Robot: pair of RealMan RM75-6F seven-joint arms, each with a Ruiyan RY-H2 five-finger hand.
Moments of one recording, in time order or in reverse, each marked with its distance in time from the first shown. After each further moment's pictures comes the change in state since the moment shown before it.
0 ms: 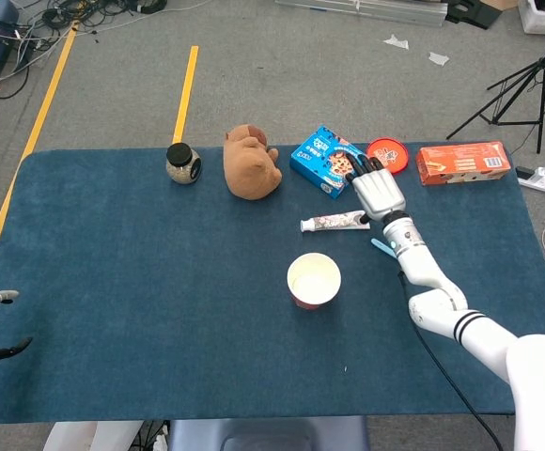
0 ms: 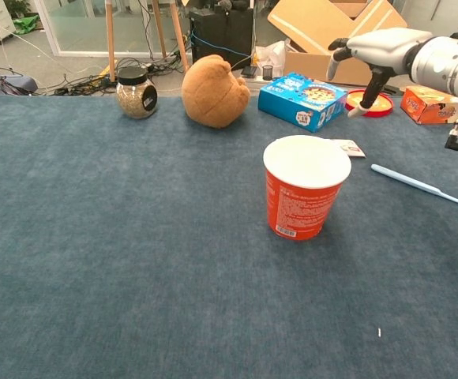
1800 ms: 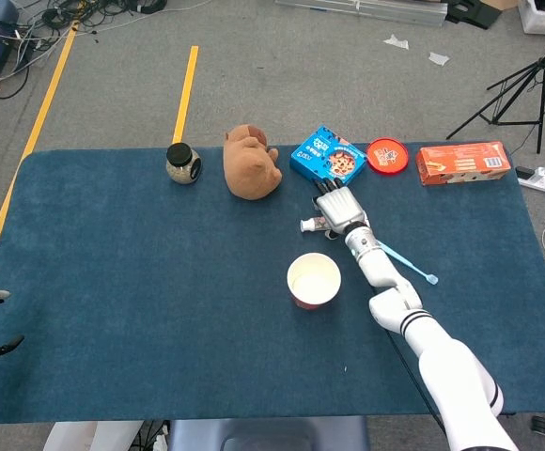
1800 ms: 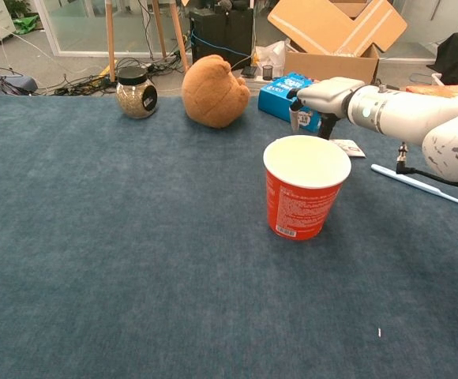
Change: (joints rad) left arm -0.004 0.011 -0.011 0.031 -0.036 -0.039 -0.051; right arm 0.152 -0.314 -0.087 0.448 -0.105 -0.165 0.188
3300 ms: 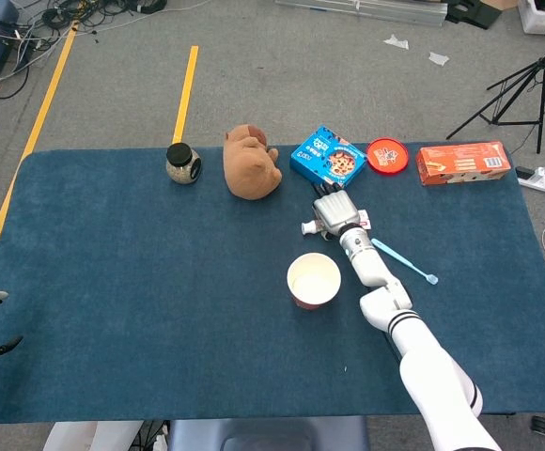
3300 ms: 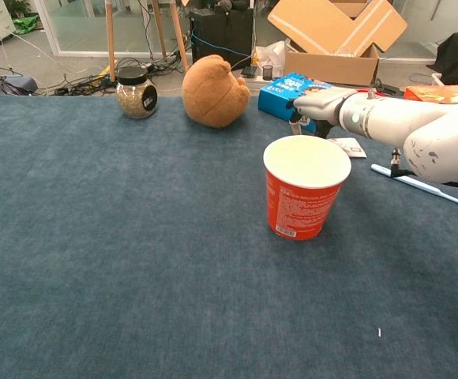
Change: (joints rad) left arm 0.000 0.003 -0.003 0.006 -0.011 -0.014 -0.009; right arm 0.042 -0.083 0.004 0.140 -0.011 -0.088 0.066
